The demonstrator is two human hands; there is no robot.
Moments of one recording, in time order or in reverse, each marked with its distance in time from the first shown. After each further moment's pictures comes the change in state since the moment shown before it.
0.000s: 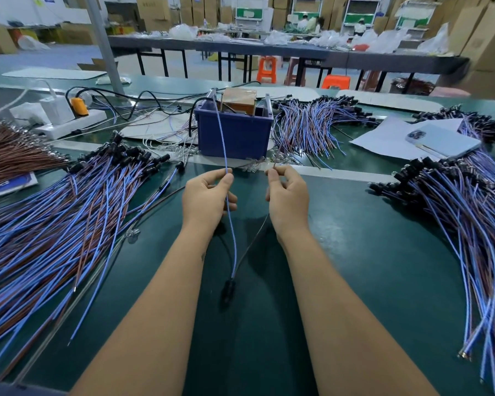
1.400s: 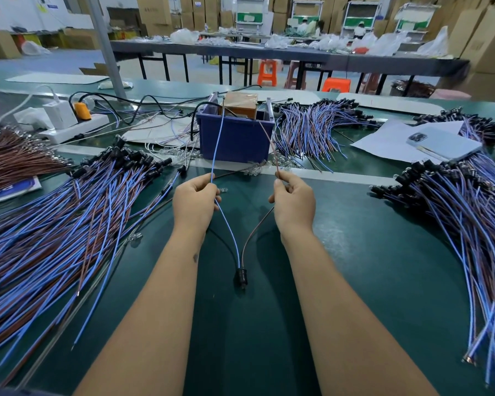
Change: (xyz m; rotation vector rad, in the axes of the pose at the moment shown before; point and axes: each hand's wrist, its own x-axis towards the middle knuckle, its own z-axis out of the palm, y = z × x) left_hand 0.017 -0.010 -0.012 0.022 0.116 -0.027; right_hand 0.011 0.013 -0.004 -0.078 0.062 0.101
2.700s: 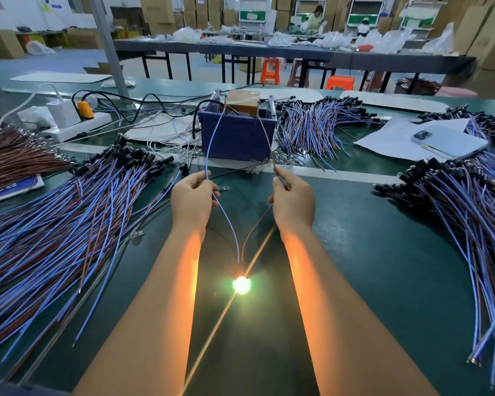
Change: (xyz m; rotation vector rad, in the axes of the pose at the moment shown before) left_hand 0.000 0.000 -0.005 -0.068 0.030 -0.023; right_hand 0.000 0.000 0.002 -0.088 -0.040 -0.011
